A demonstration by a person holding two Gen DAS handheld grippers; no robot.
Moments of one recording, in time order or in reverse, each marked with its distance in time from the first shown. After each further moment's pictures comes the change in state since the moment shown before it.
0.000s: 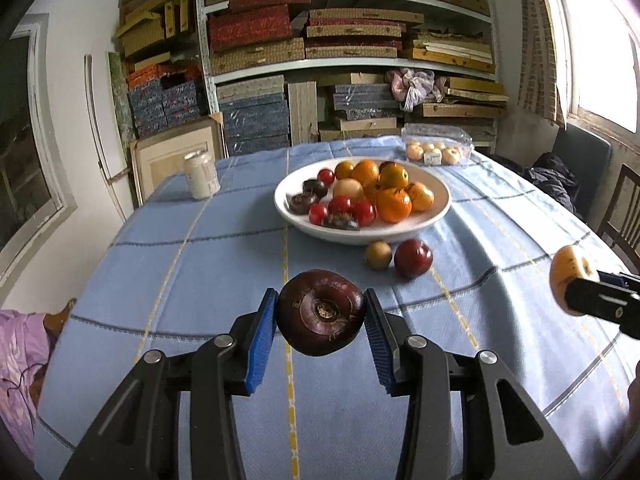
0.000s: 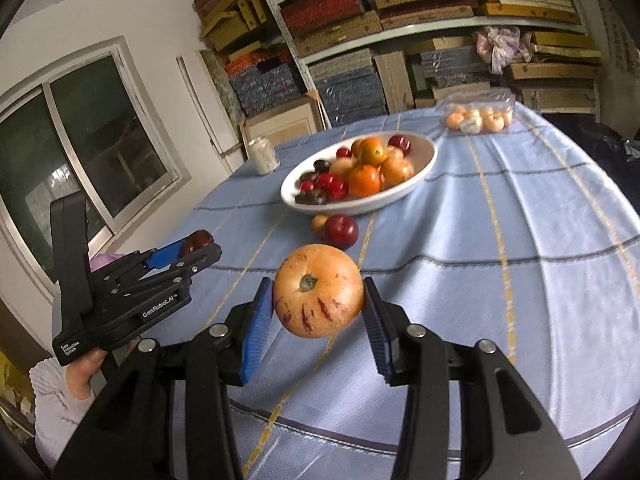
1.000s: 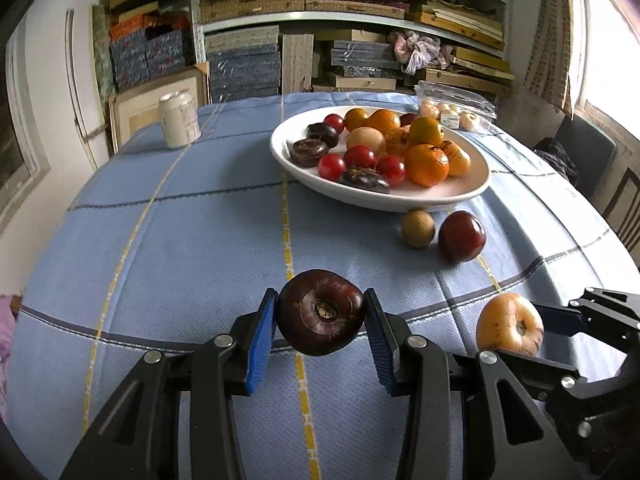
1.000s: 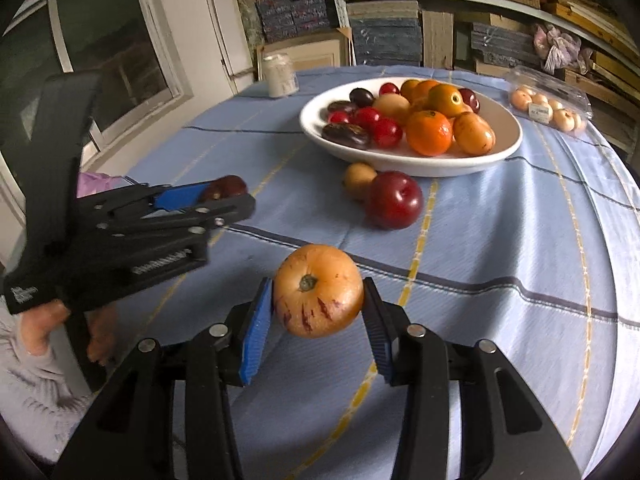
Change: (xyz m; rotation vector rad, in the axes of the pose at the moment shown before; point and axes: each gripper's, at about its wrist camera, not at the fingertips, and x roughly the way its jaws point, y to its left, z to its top) left arm 0.083 0.025 -0.008 -0.040 0.156 -0.070; right arm 0.127 0.034 -0.005 -0.191 0.243 -0.021
